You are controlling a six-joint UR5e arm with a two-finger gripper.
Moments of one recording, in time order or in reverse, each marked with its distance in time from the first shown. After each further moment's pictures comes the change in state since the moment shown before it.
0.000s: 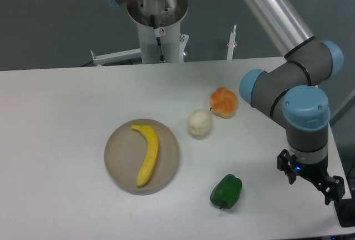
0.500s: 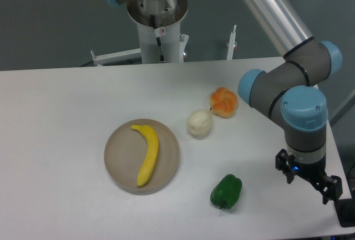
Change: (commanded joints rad) arm -0.008 0.018 -0.017 -0.002 0.000 -0.023
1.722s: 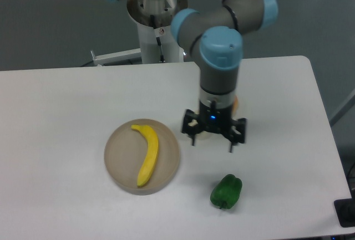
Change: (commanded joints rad) arm -0.166 0.446 -0.643 -0.023 -0.247 -0.785
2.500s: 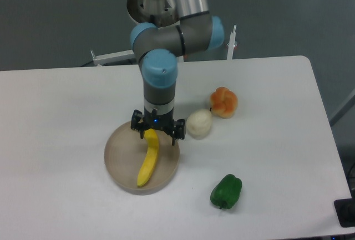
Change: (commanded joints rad) arm -0.154 -0.110 -0.158 0.218 0.097 -0.080
